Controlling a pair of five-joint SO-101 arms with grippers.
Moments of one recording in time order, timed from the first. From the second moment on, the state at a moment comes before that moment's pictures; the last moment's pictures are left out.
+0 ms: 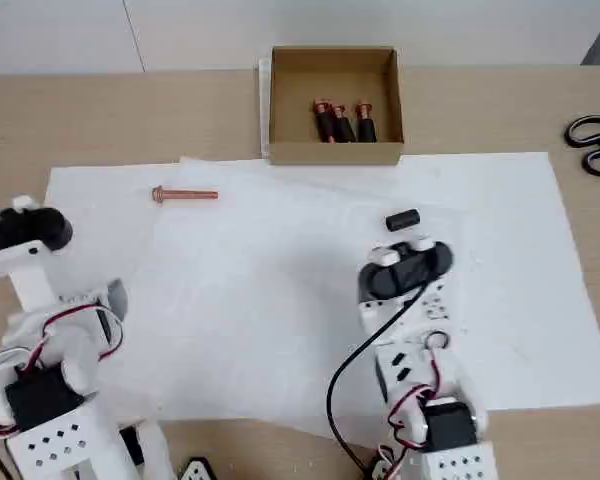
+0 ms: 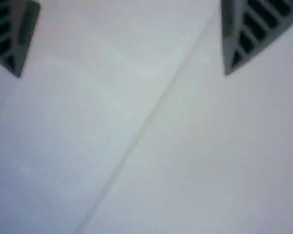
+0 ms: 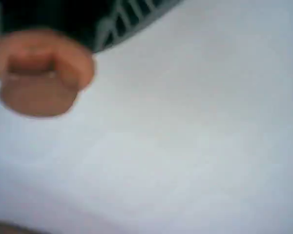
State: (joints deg) left arm -29.4 -67.1 52.6 79.4 -0.7; right arm -12.2 -102.2 91.1 42.5 4.5
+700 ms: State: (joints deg) left arm -29.7 -67.1 52.6 80.2 -0.7; right arm -10.3 -50.4 46.9 22.1 7.7
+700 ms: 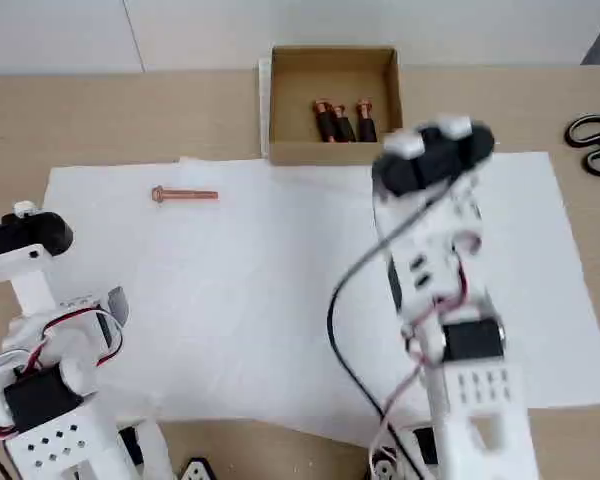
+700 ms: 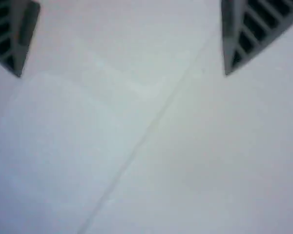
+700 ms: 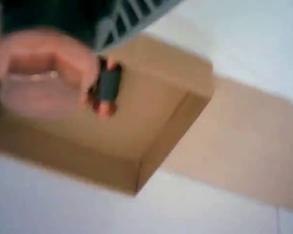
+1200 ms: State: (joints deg) left arm -29.7 -67.1 52.6 80.2 -0.7; right arm -9.2 1.1 14.2 2.8 7.8
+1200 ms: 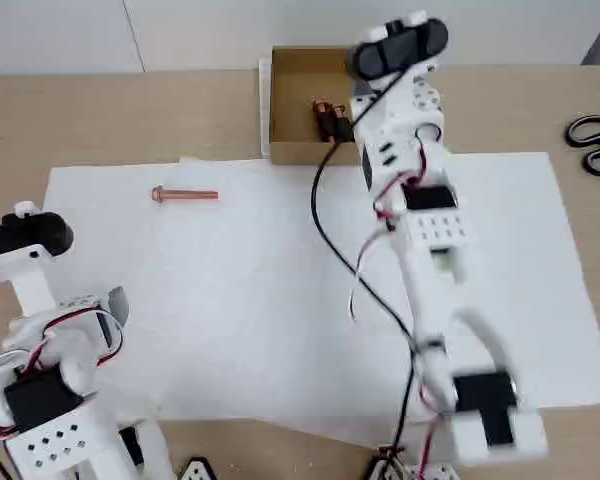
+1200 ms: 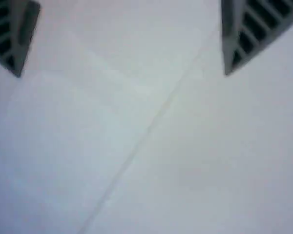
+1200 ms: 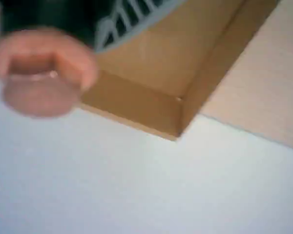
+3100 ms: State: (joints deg) left arm -29.7 -67.1 52.6 80.2 -0.7; right arm -6.2 41.3 -12.8 2.1 7.8
